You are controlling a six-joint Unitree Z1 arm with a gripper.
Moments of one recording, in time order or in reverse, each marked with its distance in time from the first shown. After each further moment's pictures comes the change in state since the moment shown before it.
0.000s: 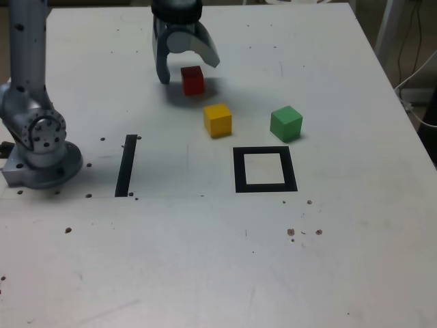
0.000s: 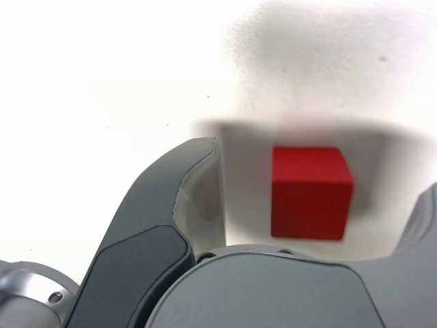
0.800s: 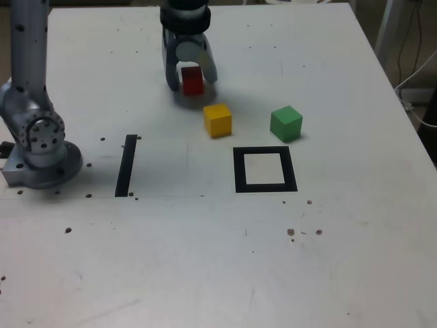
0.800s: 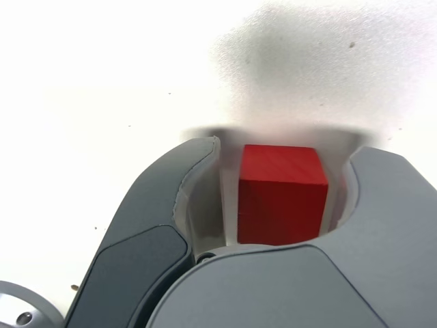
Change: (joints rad) arm -0.057 -0.006 0.049 -0.095 0.002 -0.030
